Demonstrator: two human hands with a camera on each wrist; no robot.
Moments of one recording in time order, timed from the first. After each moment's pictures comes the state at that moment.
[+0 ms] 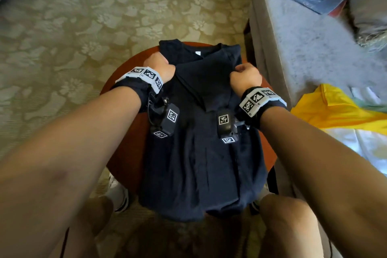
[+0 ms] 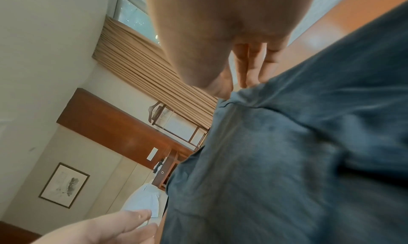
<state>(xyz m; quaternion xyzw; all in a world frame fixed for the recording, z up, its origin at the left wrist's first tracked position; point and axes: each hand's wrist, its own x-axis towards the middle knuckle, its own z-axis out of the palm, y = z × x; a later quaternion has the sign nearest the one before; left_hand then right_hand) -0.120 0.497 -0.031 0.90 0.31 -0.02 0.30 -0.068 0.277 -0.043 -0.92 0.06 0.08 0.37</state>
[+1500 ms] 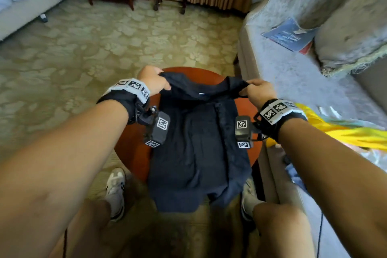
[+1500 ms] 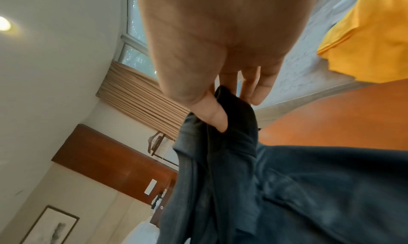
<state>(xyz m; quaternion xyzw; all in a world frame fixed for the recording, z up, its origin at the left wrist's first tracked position) -0.206 0.497 0.043 0.84 0.27 0.02 0.47 -0.116 0.220 0.025 -0.87 0.08 0.05 0.48</state>
